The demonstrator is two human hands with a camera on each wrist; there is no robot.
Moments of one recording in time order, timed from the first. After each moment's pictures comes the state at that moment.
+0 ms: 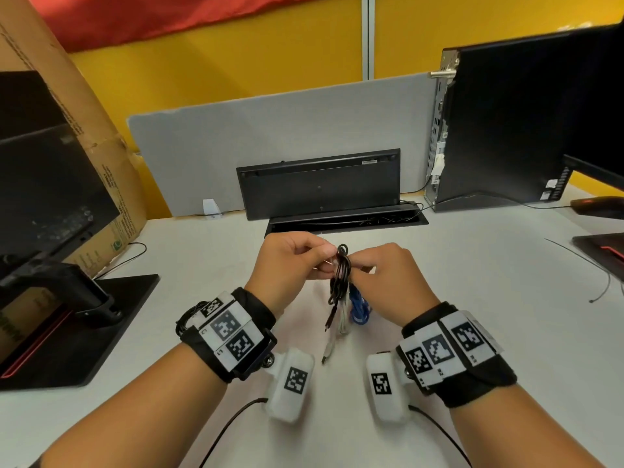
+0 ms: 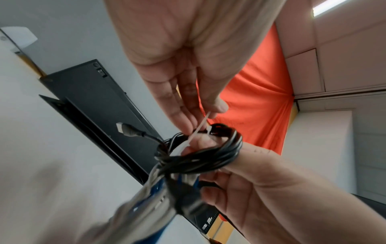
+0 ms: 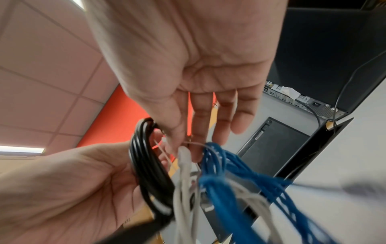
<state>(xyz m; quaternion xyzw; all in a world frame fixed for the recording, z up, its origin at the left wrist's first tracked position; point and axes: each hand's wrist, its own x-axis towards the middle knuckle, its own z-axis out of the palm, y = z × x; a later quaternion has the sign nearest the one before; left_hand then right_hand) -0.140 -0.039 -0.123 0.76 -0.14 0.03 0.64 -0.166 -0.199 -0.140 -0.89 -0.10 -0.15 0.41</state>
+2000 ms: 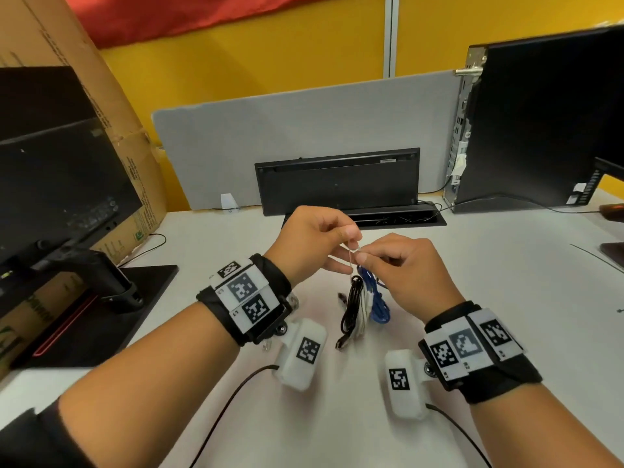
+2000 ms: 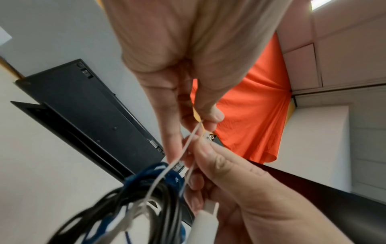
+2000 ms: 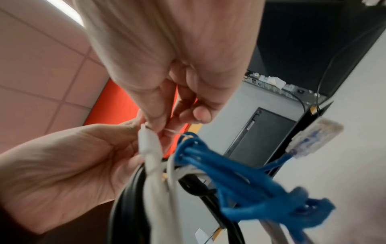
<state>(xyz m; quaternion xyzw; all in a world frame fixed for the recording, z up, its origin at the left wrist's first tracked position) -0.133 -0.041 -0.094 0.78 -0.20 -0.03 0.59 -0.158 -0.205 -0.149 -0.80 -0.14 -0.21 0.55</state>
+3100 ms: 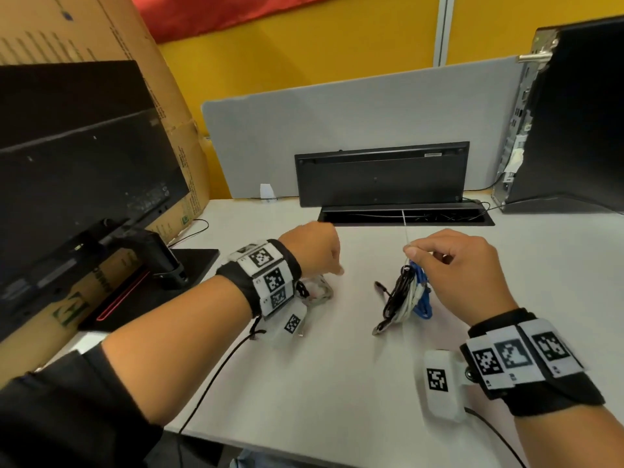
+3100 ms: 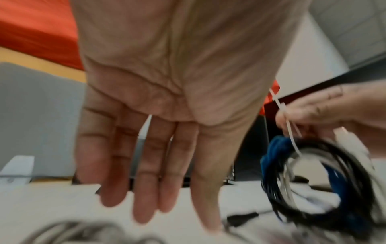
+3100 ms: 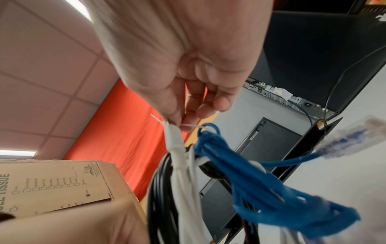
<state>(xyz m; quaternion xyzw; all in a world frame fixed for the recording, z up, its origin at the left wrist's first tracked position) -0.102 0.010 -0.109 0.99 -0.15 -0.04 0.06 -0.157 -0.207 -0.154 -0.84 -0.10 -0.26 0.48</state>
